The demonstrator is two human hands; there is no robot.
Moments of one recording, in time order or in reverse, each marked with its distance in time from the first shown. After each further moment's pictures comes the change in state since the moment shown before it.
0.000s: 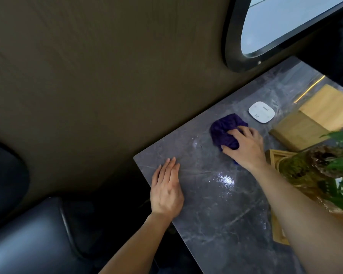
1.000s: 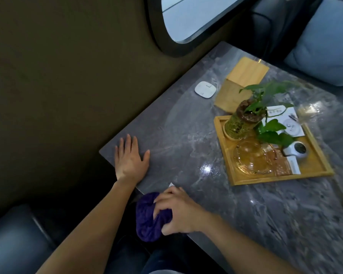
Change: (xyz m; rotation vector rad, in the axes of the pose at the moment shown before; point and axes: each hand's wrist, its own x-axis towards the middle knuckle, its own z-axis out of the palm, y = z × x) left_hand 0.030 -0.002 -0.020 0.113 -0.206 -0.103; right_hand -0.203 -0.088 0.023 0.553 -0.502 -0.330
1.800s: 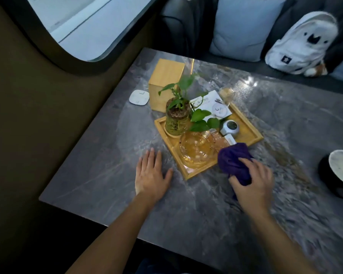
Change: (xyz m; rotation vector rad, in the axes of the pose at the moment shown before) left_hand -0.047 0.140 0.050 0.072 -0.094 0.553; right_hand -0.170 0.090 -0.048 -0.110 1.386 0.859
